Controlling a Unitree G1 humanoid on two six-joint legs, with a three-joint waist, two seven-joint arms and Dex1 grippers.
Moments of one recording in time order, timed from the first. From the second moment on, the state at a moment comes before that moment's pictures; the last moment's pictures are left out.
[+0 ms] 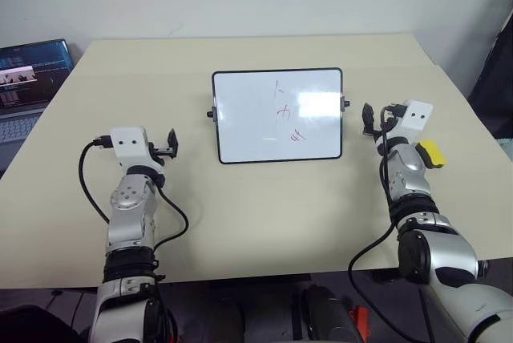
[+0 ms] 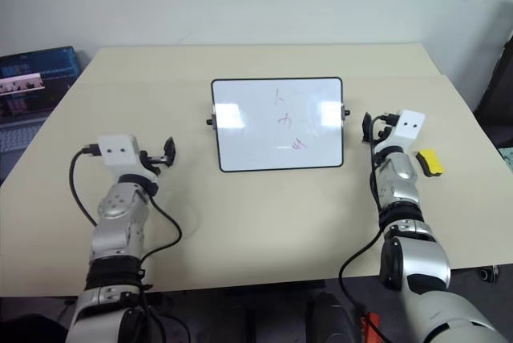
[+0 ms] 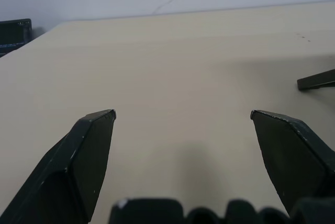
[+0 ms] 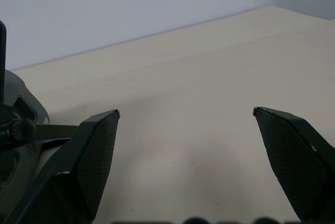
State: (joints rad) left arm -0.42 0.35 0.29 0.32 -0.14 0.06 -0.11; right arm -0.88 -0.27 -0.32 1.03 0.25 -0.26 0.21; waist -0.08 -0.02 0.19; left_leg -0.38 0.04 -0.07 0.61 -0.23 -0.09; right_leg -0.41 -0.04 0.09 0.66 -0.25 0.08
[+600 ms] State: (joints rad) left arm -0.42 0.35 0.28 0.29 -0.16 0.08 -0.15; right arm -0.87 -0.29 -0.32 1.01 0.25 -0.25 0.21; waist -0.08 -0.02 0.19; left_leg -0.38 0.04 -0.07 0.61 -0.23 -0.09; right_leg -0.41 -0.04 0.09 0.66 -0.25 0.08
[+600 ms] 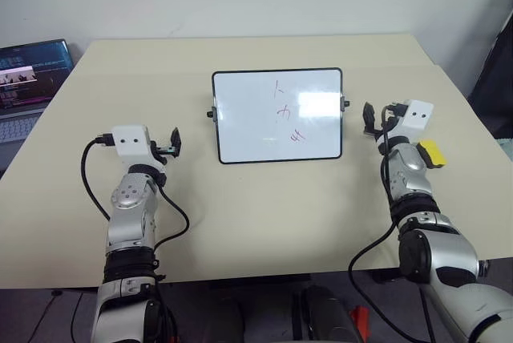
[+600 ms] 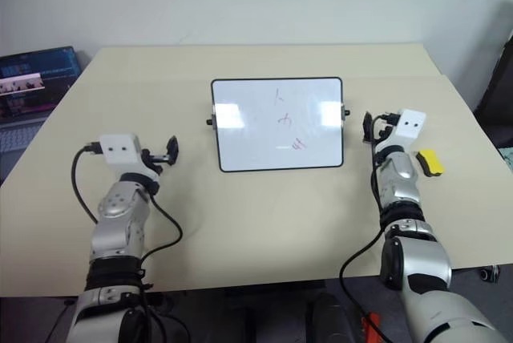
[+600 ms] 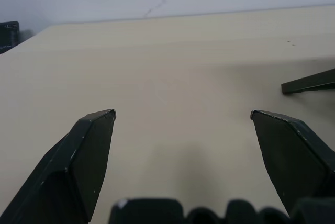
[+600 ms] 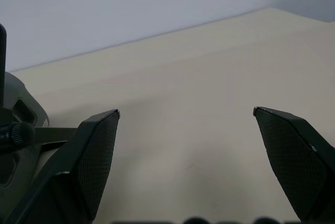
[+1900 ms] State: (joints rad) left arm -0.41 0.41 0.23 0.18 -0.27 0.28 -0.37; right arm -0.68 -0.36 -0.30 0.60 0.30 0.10 0.31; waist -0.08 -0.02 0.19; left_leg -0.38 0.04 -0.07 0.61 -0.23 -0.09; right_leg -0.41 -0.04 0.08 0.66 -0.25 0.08
